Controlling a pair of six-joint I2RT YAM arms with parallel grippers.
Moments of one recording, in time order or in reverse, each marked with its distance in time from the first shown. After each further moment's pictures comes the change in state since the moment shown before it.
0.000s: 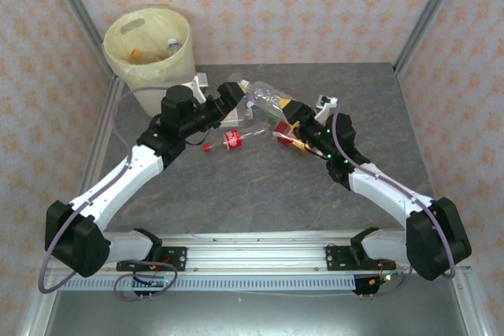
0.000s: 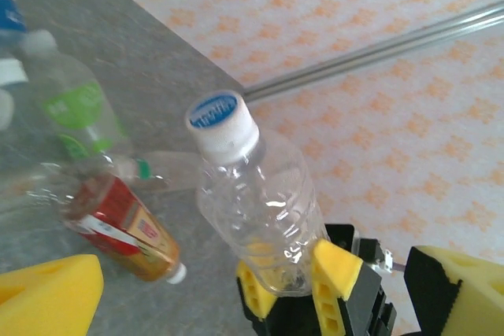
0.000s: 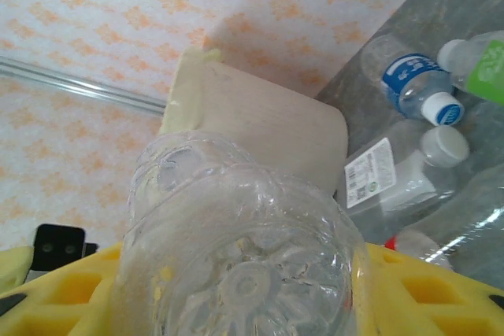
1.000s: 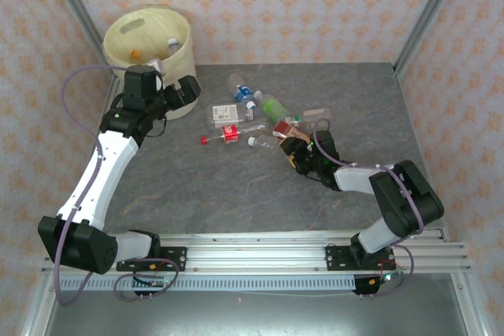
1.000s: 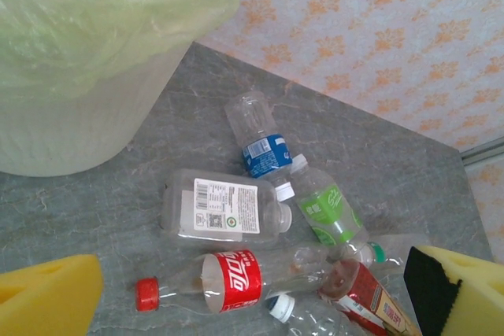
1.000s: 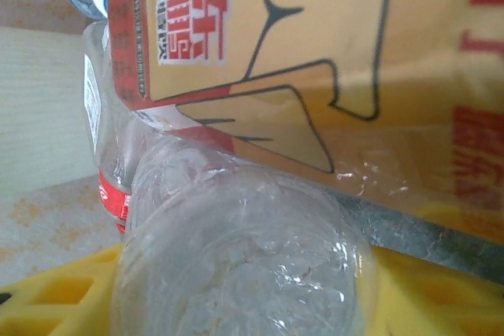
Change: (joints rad) left arm 0.307 -0.002 0.248 -0.581 -0.188 0.530; right arm -0.050 0.309 -0.153 -0.099 -0.042 0.030
